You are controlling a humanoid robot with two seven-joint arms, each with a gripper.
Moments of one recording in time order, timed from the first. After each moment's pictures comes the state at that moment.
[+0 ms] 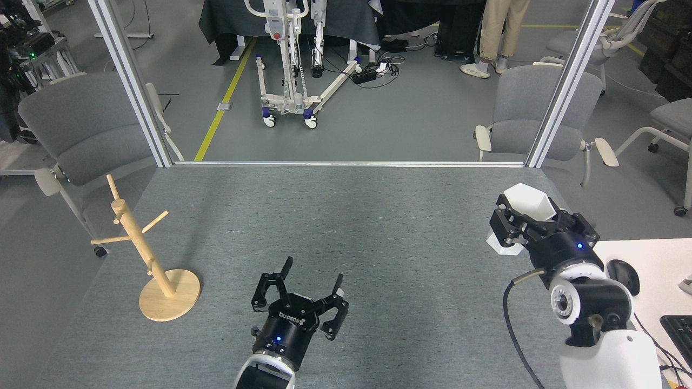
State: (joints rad) left arm -0.11 -0.10 -0.30 -1.51 -1.69 -0.05 0.11; right arm -0.32 -0.11 -0.07 -1.78 1.28 0.02 0.66
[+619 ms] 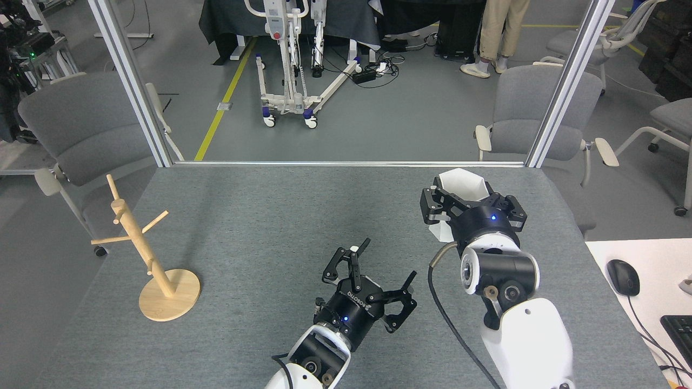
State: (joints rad) left arm -0.32 -0.13 -0.52 -1.35 -1.75 -0.05 0.10; right arm -0.46 -0.07 0.31 -1.79 1.46 0.45 0.83
